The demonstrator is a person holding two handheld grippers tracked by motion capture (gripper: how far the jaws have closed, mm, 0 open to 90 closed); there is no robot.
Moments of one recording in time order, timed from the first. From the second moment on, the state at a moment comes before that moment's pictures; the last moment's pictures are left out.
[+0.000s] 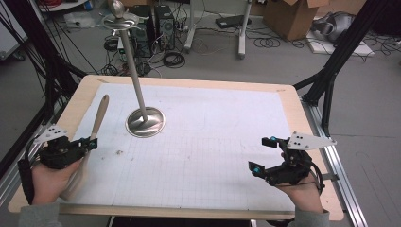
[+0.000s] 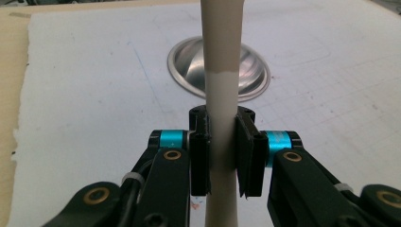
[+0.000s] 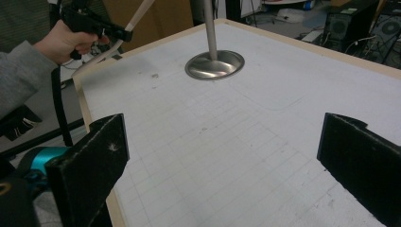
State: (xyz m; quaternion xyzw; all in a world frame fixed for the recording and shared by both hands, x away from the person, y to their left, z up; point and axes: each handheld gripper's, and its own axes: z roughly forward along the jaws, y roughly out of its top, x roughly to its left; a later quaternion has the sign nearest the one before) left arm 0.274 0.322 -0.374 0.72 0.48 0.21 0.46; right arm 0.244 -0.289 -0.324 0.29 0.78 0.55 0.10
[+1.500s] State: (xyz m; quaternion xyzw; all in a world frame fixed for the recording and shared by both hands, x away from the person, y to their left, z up) left arm 0.286 0.321 -0.280 0.73 0.42 0.23 0.49; right arm 0.245 -0.295 -0.324 0.29 0.77 0.56 0.10
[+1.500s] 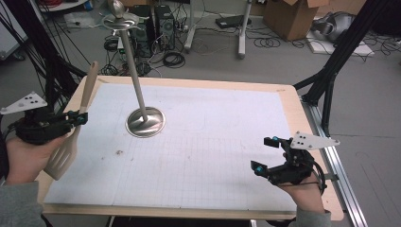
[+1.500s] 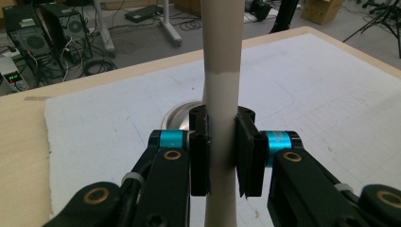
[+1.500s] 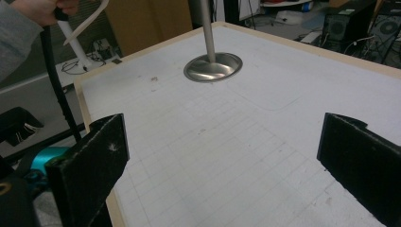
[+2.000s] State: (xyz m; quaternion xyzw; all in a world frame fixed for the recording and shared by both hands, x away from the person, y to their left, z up) left arm 0.290 0.324 -0.253 0.72 0.41 0.23 0.51; right arm 0.244 -0.296 -0.323 0.29 0.77 0.56 0.10
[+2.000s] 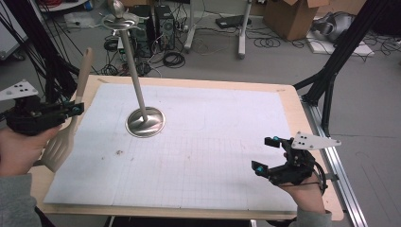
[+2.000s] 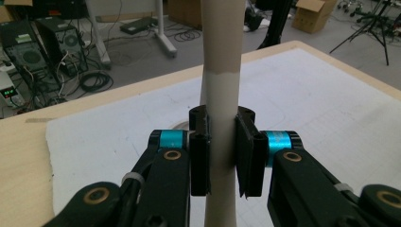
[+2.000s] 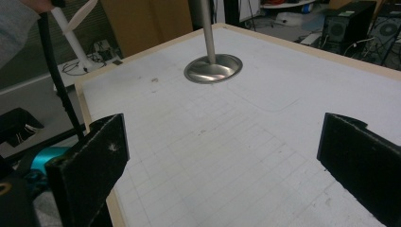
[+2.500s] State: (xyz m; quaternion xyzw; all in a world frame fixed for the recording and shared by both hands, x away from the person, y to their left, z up) left arm 0.303 0.332 -0.237 0.72 0.40 0.22 0.53; right arm 0.243 -0.298 -0.323 0.29 0.77 0.56 0.10
